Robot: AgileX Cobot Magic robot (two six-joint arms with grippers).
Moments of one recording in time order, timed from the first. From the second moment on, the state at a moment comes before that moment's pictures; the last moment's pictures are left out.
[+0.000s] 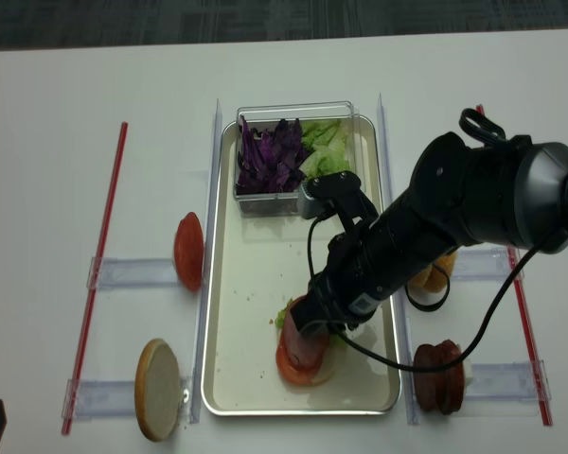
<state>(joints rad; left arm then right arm) -0.01 -0.01 -0.49 0.07 1.18 -0.05 0.59 1.73 -0.85 1.02 0.66 -0.75</state>
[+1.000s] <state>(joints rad) -0.01 -0.01 -0.49 0.07 1.18 -0.05 0.59 1.72 -0.89 0.92 0.59 -0.73</state>
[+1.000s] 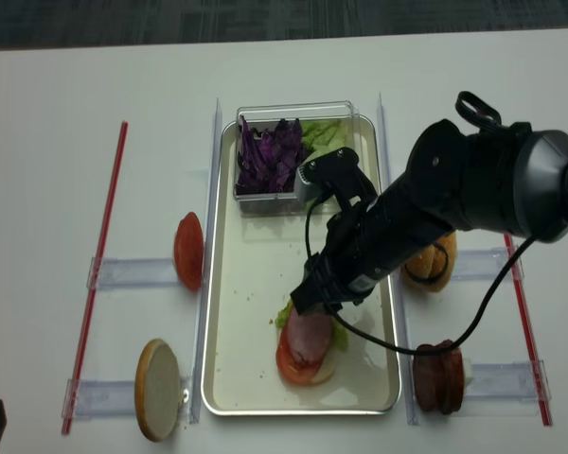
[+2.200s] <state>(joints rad) -0.01 -0.01 -0.49 0.07 1.18 -0.05 0.24 1.45 -0.96 0.16 0.64 0.00</state>
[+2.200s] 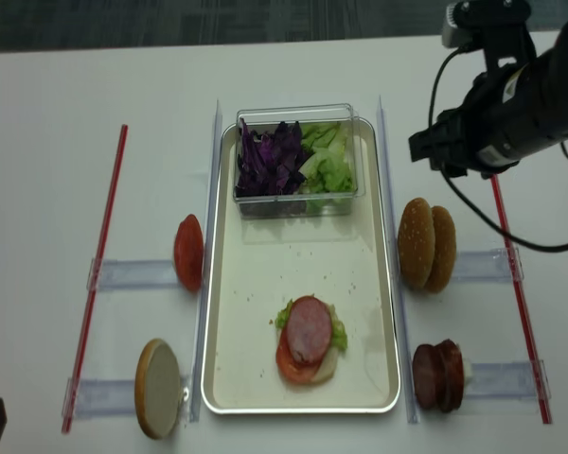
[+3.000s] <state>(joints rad) -0.01 -0.01 -0.49 0.07 1.18 -0.05 0.16 1.27 -0.86 0.05 0.74 0.11</state>
